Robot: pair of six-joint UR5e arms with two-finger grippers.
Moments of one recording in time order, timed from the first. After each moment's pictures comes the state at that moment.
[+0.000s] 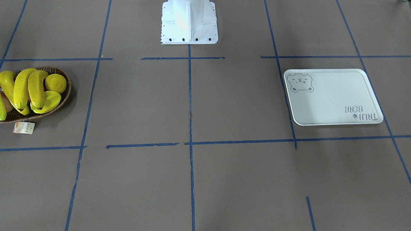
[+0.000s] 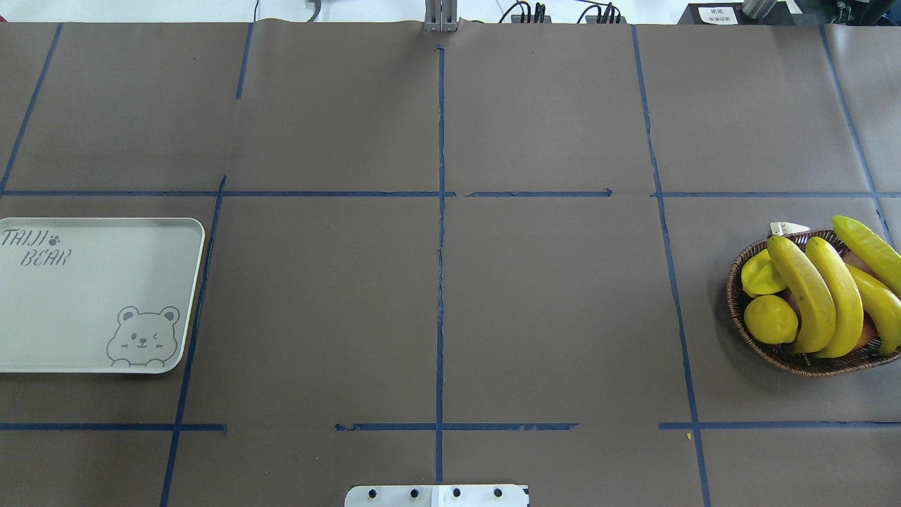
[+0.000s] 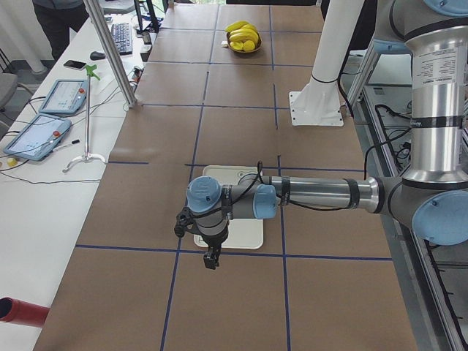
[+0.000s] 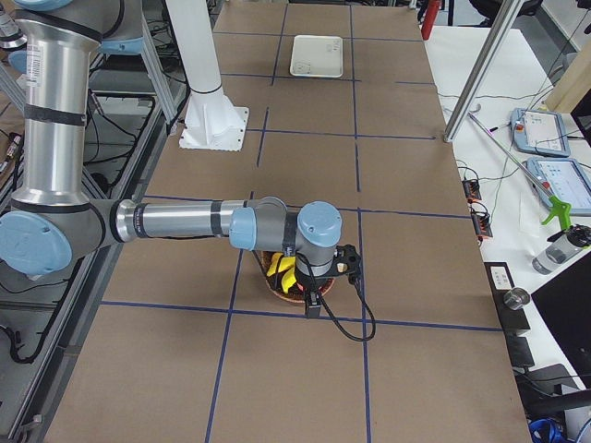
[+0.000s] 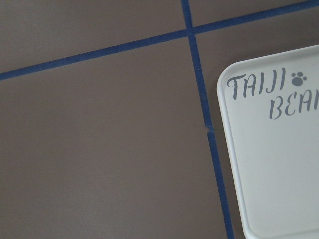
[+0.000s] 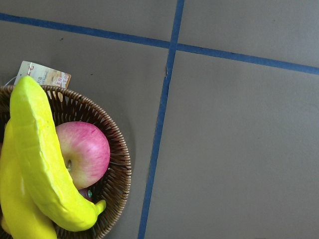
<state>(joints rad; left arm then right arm) -1.54 -1.47 -1.68 -1.51 -2.29 0.23 1.56 -1.71 1.79 -1.69 2.30 -0.18</state>
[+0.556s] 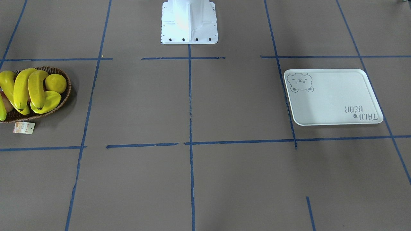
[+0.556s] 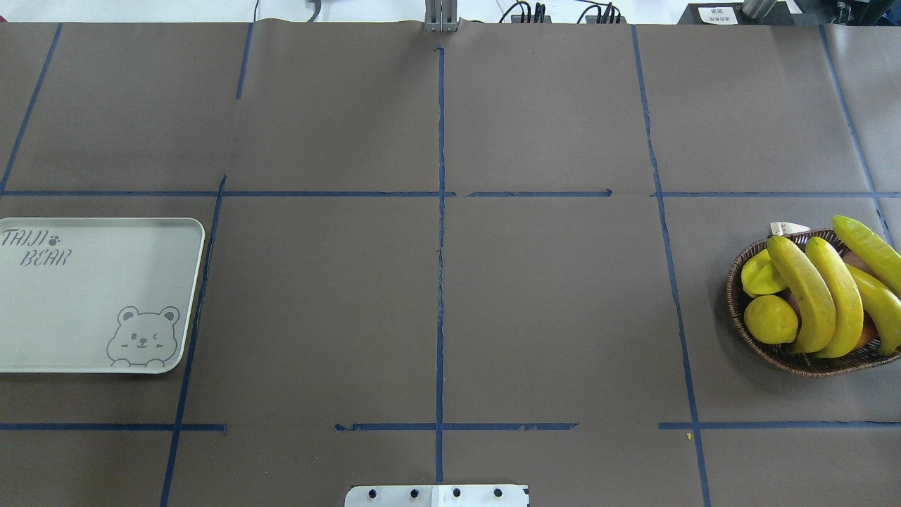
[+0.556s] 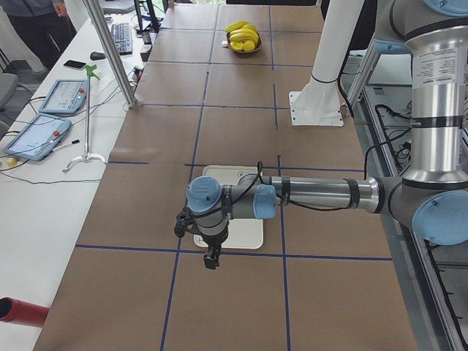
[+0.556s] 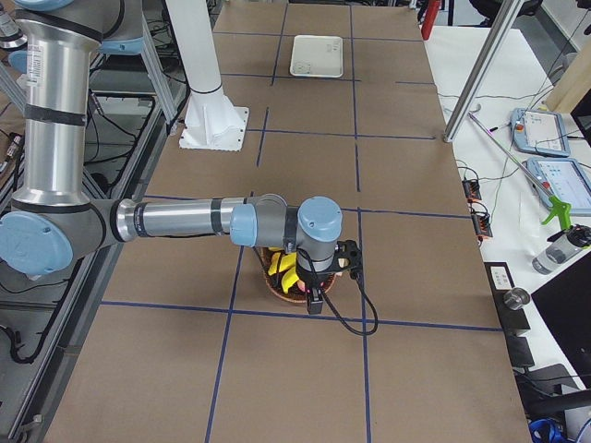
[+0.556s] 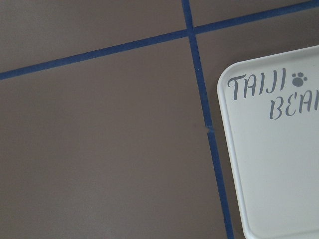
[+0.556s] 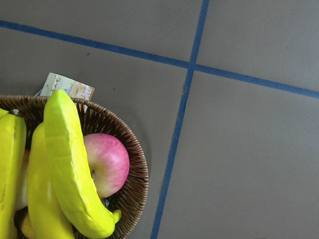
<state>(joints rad) -1.54 -1.47 -1.68 -1.51 -2.29 0.23 1.54 -1.71 1.84 -1.66 2.30 -0.18</state>
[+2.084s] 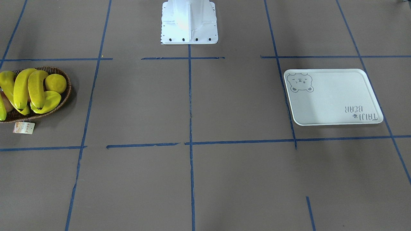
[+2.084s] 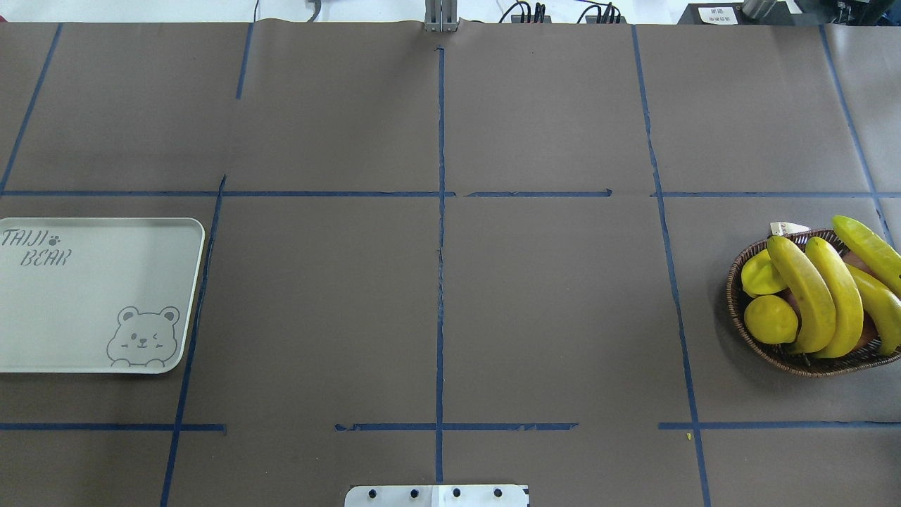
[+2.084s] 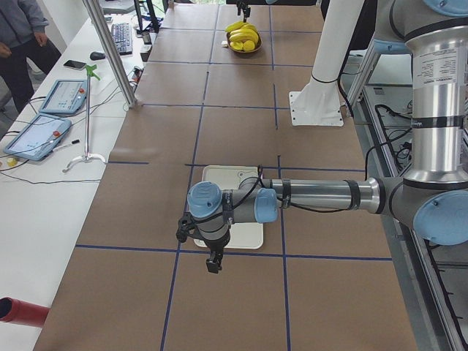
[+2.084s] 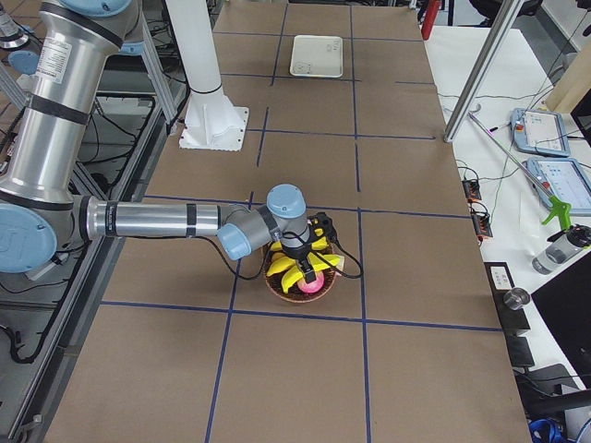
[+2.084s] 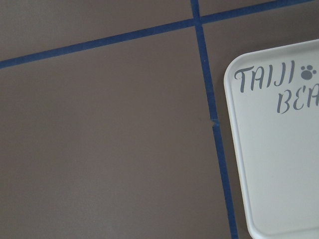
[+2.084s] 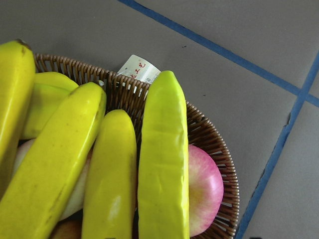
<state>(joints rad) -1.54 -1.46 -1.66 -1.51 -2.29 0.23 1.17 -1.89 1.84 -1.03 2.17 0.11</state>
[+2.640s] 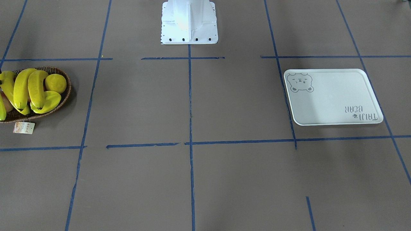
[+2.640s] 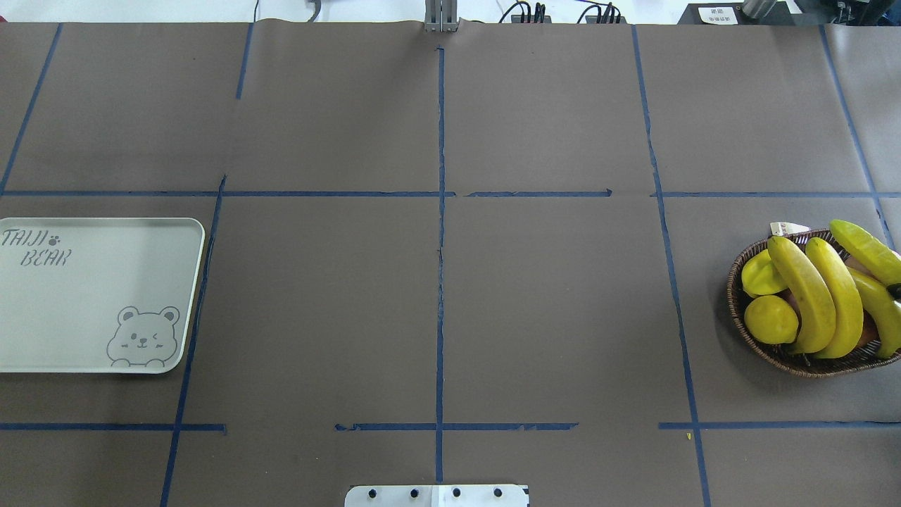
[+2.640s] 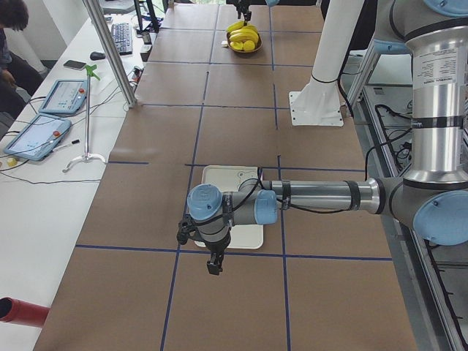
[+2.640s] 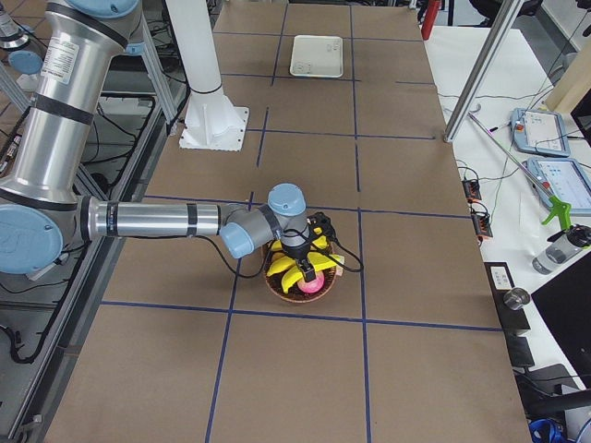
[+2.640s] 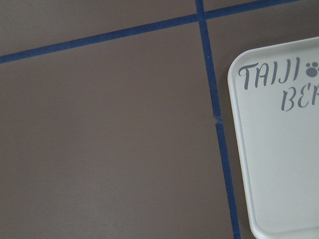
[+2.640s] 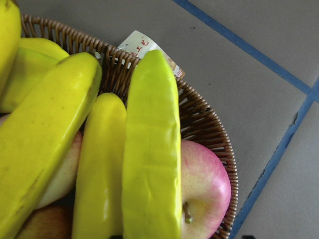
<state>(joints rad) -1.54 -1.46 -1.65 -1.51 -2.29 0.23 1.14 -1.89 1.80 -1.03 2.12 0.03</state>
